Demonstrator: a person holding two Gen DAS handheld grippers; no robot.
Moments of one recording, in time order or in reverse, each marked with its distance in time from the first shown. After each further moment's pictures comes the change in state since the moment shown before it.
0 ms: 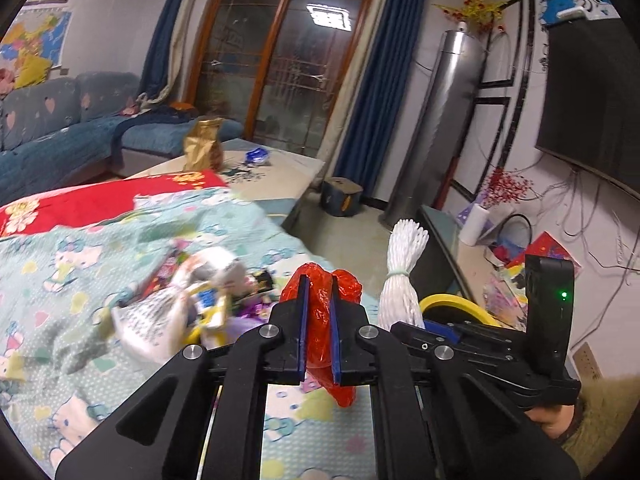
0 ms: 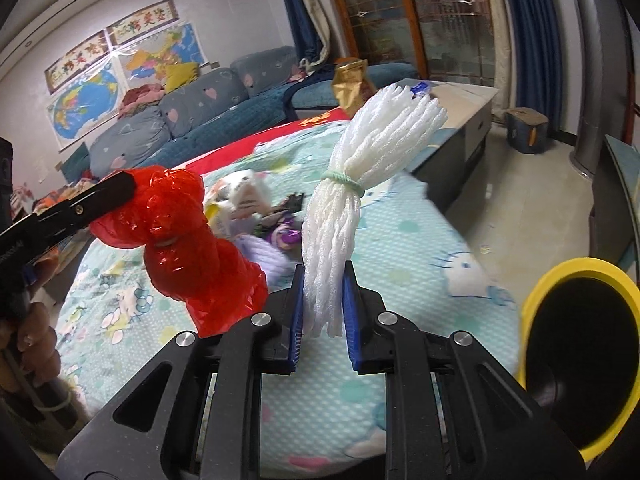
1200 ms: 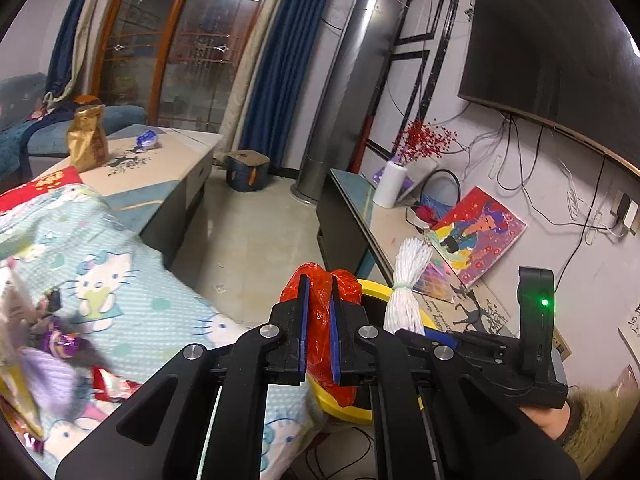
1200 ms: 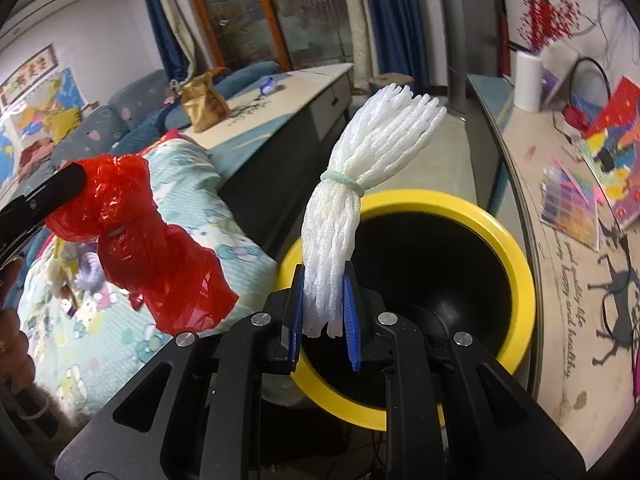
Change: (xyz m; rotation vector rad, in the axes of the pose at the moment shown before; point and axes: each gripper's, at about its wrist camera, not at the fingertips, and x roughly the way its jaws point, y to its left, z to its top) left arm 0.118 -0.149 -0.011 0.116 0.114 -0.286; right arm -0.074 -0.167 -0.055 0.280 0.007 -0.354
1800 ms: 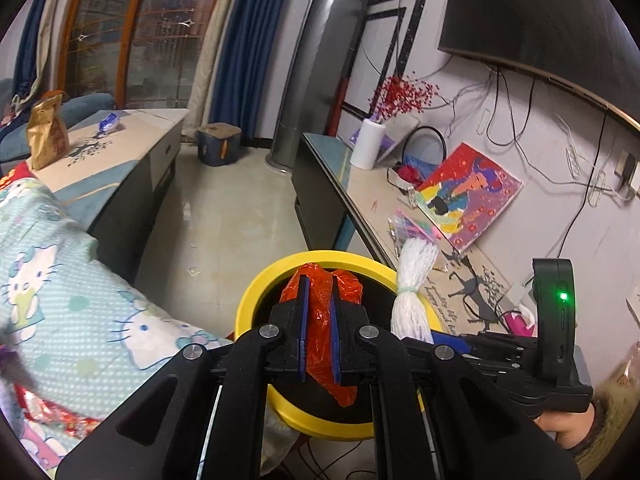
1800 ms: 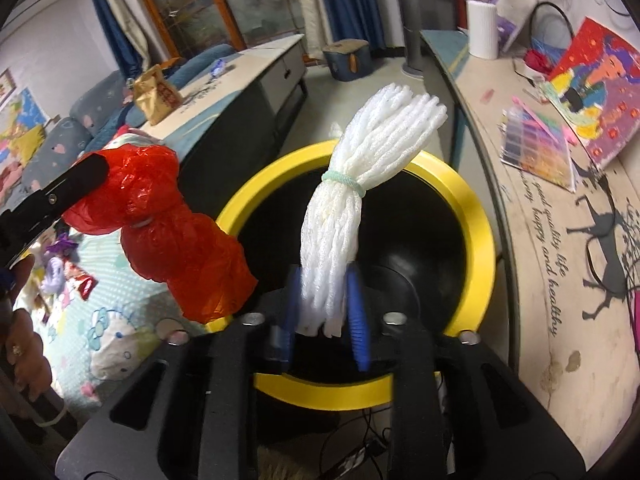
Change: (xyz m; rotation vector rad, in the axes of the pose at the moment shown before) left arm 0.086 -0.035 -0.016 0.074 0.126 -0.061; right arm 0.013 -0.058 -0.020 0.137 0.098 -0.091
